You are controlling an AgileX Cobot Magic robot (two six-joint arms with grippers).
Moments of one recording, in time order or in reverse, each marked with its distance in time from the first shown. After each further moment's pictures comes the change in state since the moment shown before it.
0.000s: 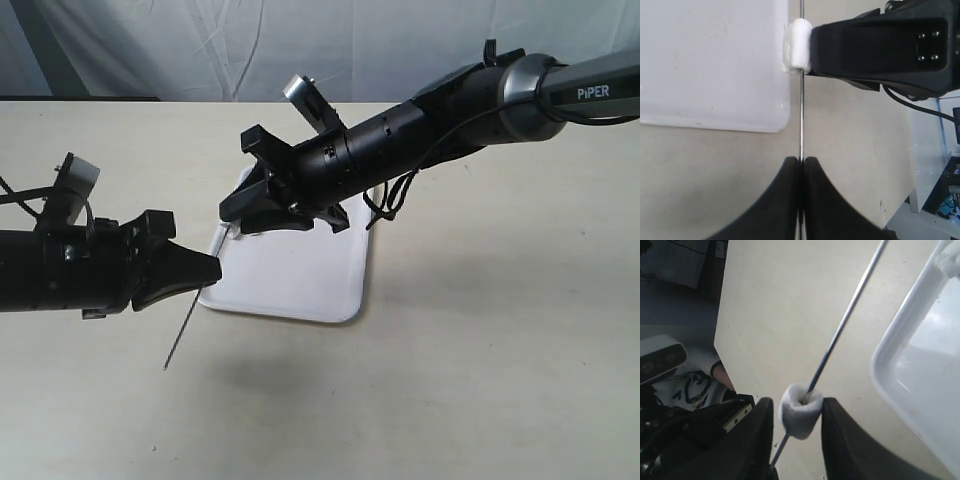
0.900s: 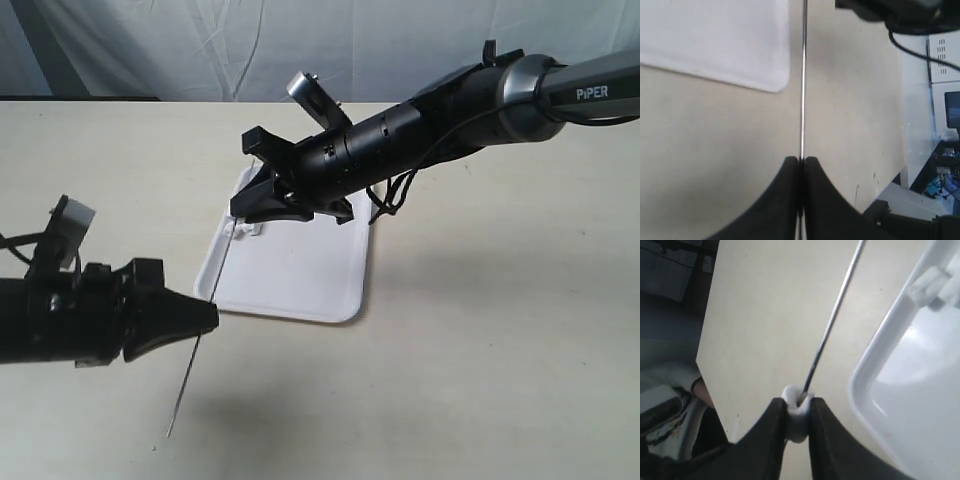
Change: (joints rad) left arm 0.000 -0.039 0.123 -0.008 0.061 0.031; right arm 0.000 0.000 0.000 0.008 -0.093 -0.041
